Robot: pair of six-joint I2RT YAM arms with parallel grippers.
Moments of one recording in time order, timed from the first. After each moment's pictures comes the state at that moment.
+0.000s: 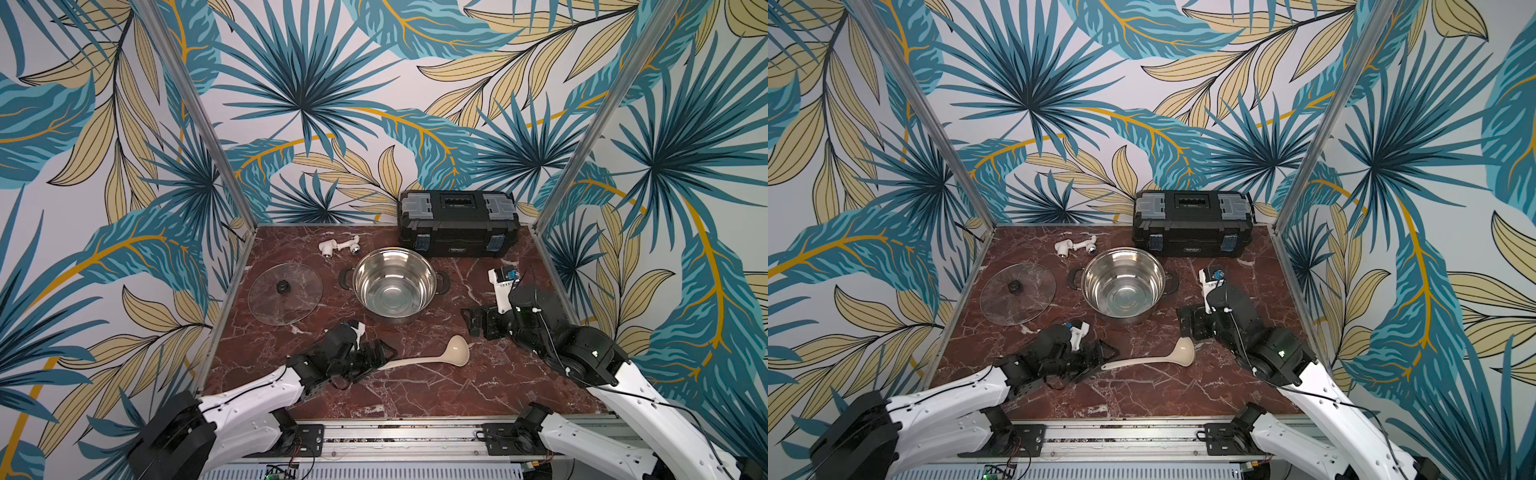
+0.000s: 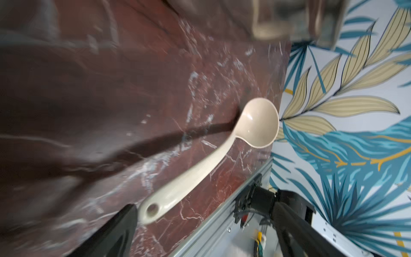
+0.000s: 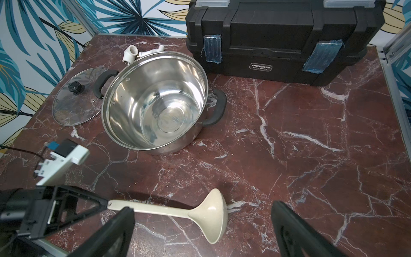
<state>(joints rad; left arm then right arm) -0.70 0.97 0.36 -0.06 0.33 -1.20 0.67 0.85 1.09 -0.89 0.28 0.38</state>
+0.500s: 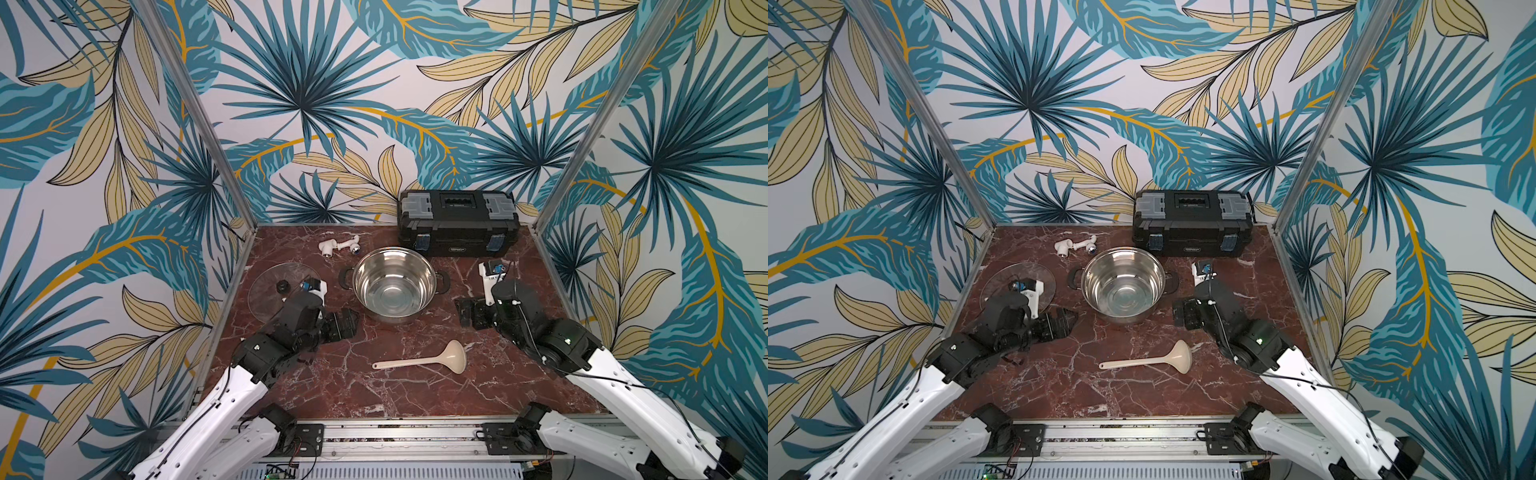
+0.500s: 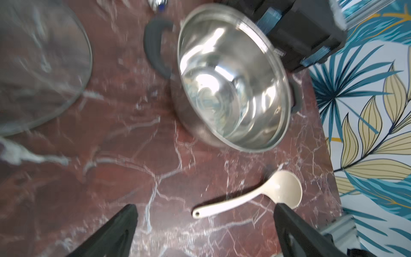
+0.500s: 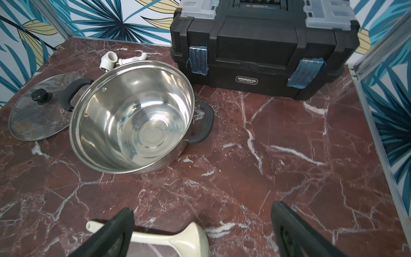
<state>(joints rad) -0.52 0.86 0.90 -0.69 0.00 -0.65 0.67 0.97 1.04 -0.72 0.40 0.31</state>
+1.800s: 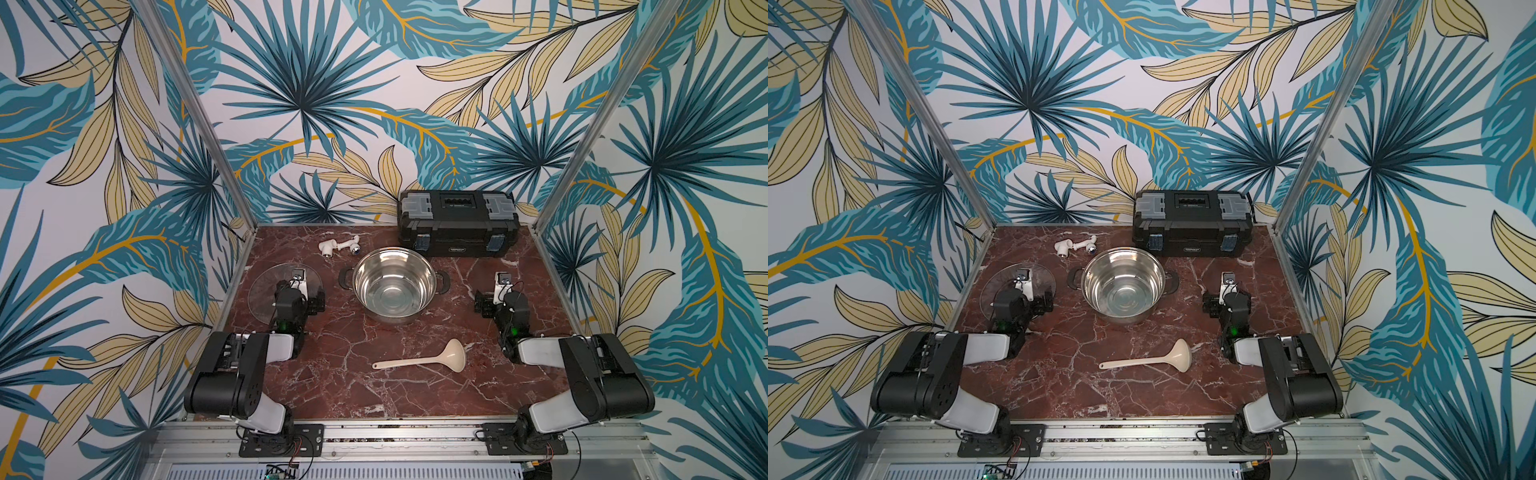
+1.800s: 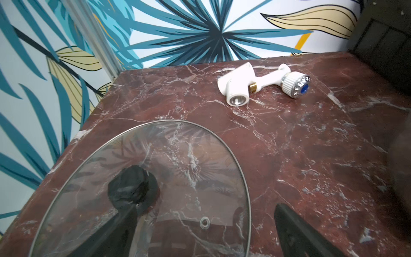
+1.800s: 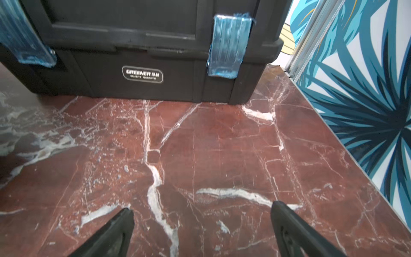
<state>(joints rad) -0.05 1.54 0.42 0.74 -0.10 0.04 0.07 1.52 0.39 0.78 0.21 -0.02</state>
